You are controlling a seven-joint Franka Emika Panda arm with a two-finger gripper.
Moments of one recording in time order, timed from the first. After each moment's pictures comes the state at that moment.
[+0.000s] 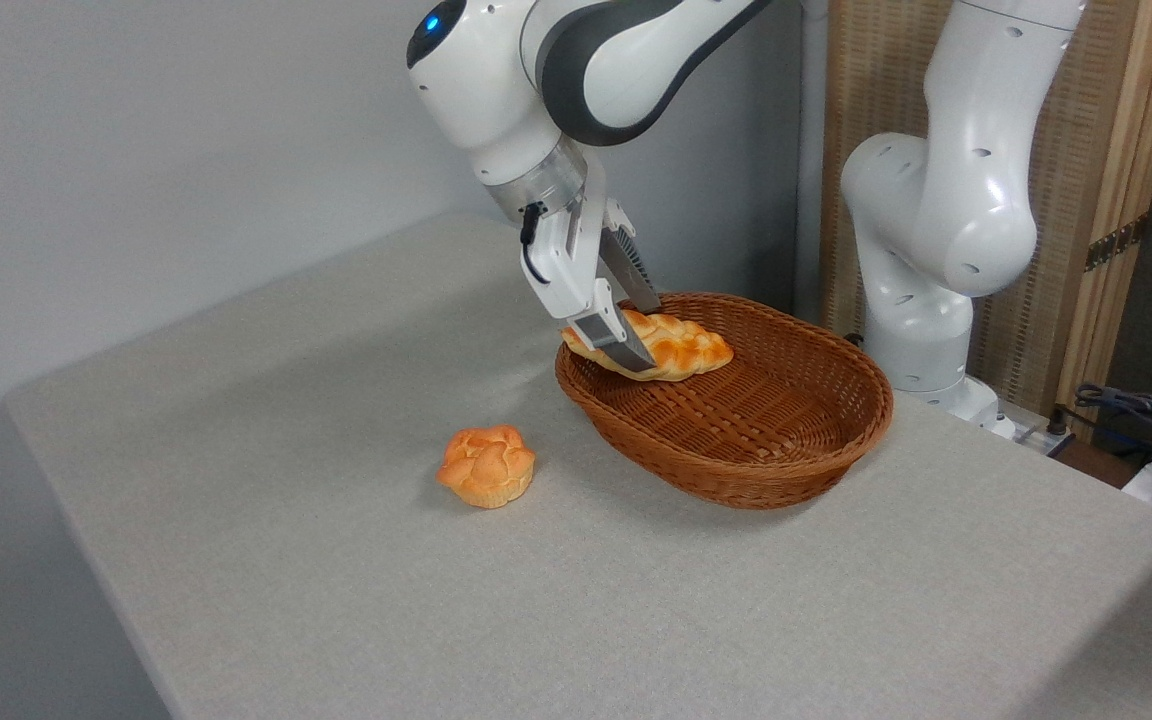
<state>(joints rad) -0.46 -0.33 0.04 -2.35 -0.07 1.60 1.25</state>
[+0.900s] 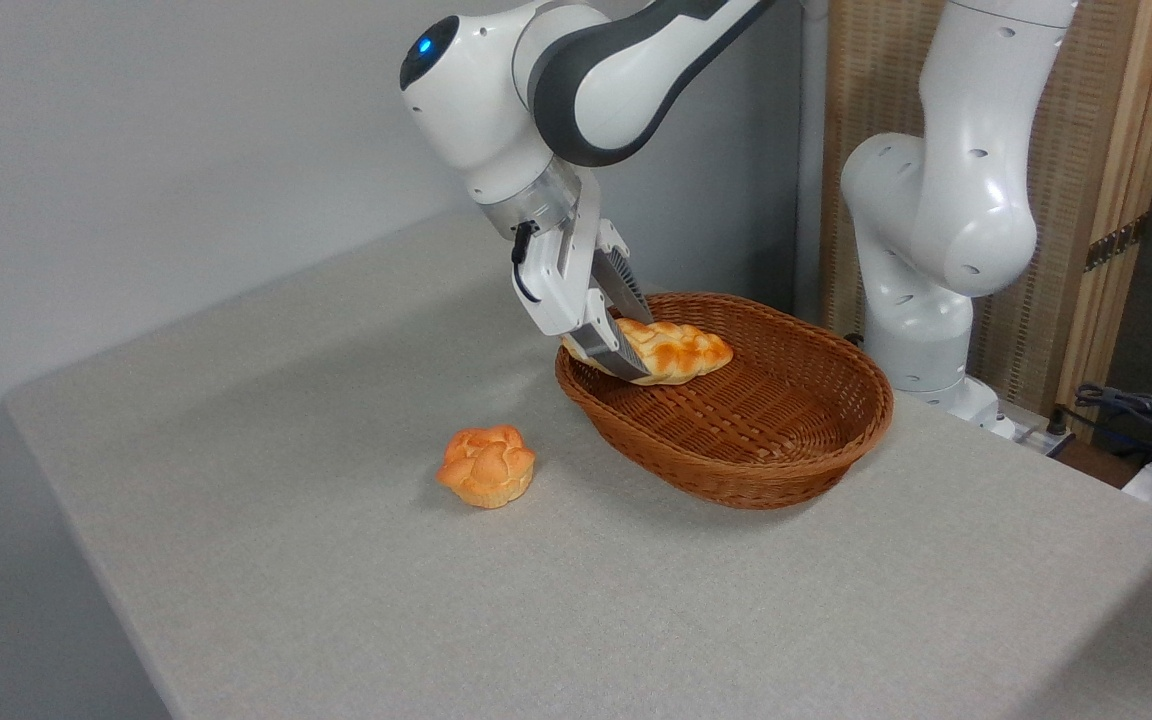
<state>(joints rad) -0.46 -0.29 0.05 -2.35 -0.07 1.63 1.27</state>
